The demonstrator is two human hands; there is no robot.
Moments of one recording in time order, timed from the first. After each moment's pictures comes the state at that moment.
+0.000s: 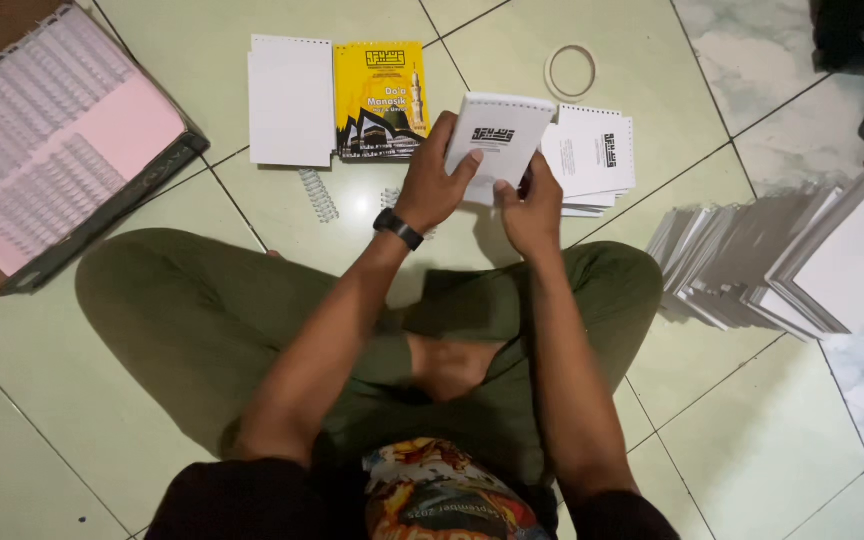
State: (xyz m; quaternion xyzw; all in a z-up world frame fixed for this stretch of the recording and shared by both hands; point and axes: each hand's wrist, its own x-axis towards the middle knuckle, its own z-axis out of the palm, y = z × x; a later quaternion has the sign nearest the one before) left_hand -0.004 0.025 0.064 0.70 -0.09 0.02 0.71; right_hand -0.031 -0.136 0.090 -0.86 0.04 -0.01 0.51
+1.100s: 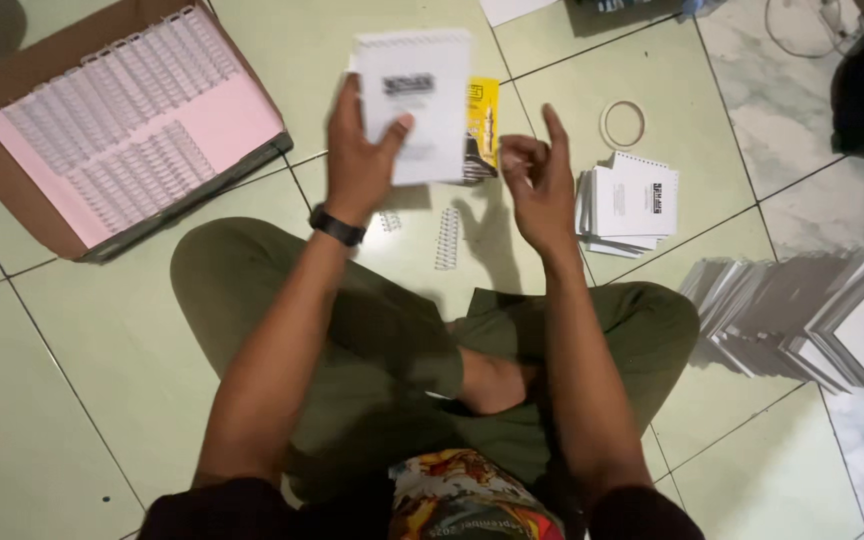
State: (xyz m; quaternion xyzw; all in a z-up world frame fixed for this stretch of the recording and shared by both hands) left_hand -0.014 0.196 0.119 0.69 0.04 0.18 0.70; right_hand -0.007 -0.043 0.130 -0.79 -0.09 0.04 0.61
